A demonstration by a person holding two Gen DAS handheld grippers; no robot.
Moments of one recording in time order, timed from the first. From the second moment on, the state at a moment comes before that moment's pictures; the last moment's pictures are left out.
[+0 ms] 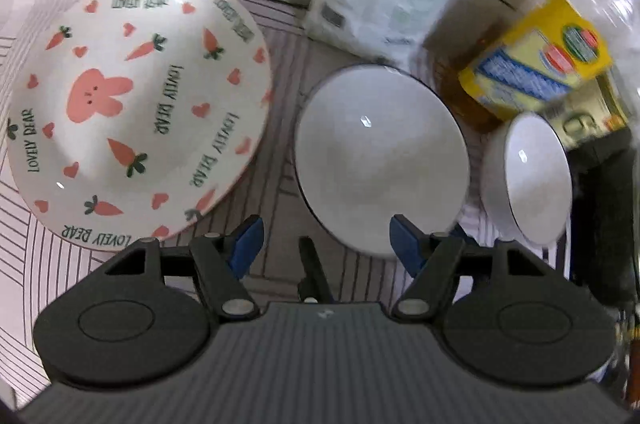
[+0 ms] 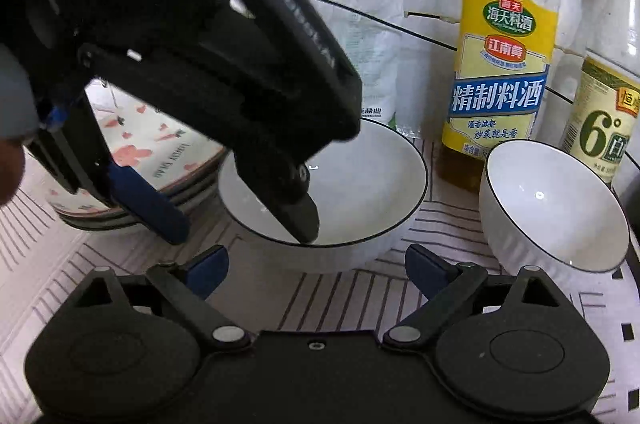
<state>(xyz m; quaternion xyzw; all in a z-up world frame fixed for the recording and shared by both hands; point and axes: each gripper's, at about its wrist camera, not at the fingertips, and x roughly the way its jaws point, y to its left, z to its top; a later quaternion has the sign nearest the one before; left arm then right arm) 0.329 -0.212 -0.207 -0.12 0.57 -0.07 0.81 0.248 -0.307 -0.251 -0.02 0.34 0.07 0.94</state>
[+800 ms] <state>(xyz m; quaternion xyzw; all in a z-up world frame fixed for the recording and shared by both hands) 0.306 -0.214 -0.197 -0.07 0.55 -0.06 0.83 0.226 -0.311 -0.234 -0.02 0.32 0.10 0.94</state>
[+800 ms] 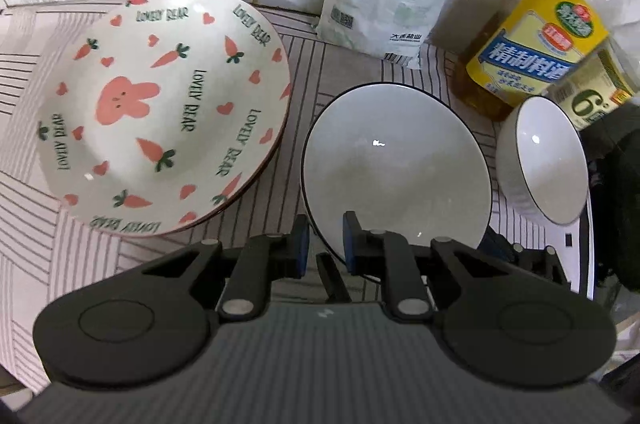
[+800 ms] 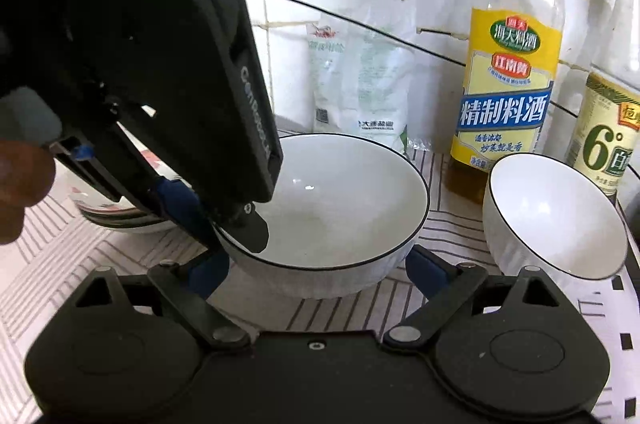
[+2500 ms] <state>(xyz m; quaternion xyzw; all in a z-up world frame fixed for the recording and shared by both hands) 0.176 -0.063 -0.218 -0.05 0.55 0.02 0.84 0.136 -0.173 -0.230 -0.06 0.32 0.25 0.91</state>
